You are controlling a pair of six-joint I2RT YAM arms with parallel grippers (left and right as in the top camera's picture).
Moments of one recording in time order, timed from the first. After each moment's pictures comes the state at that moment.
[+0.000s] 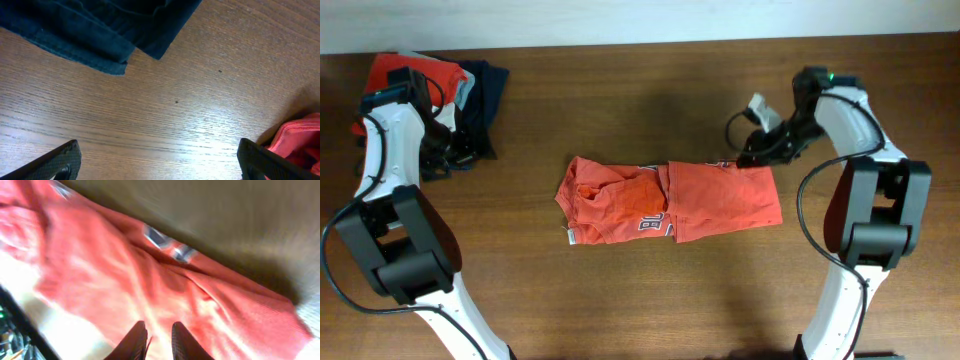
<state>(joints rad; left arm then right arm) 0.29 2.16 1.85 -1.18 0.15 -0.02 -0.09 2.20 1.80 -1.27 -0.58 -0.47</state>
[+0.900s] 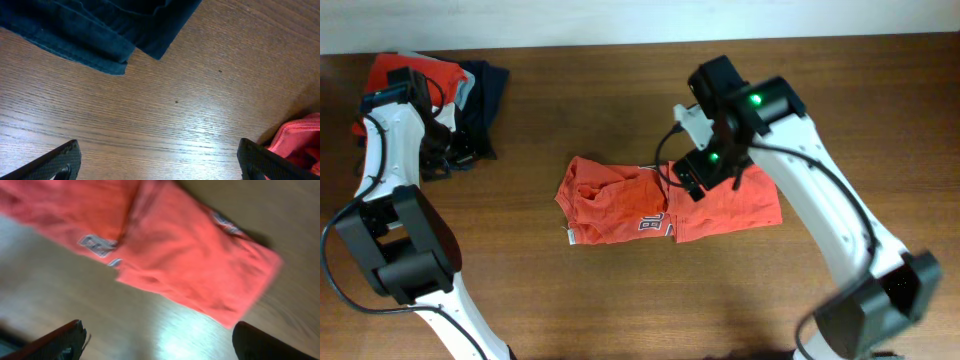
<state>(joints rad) 0.29 2.16 1.85 -1.18 0.15 -0.02 0.41 1.76 1.75 -1.38 -0.02 -0.13</state>
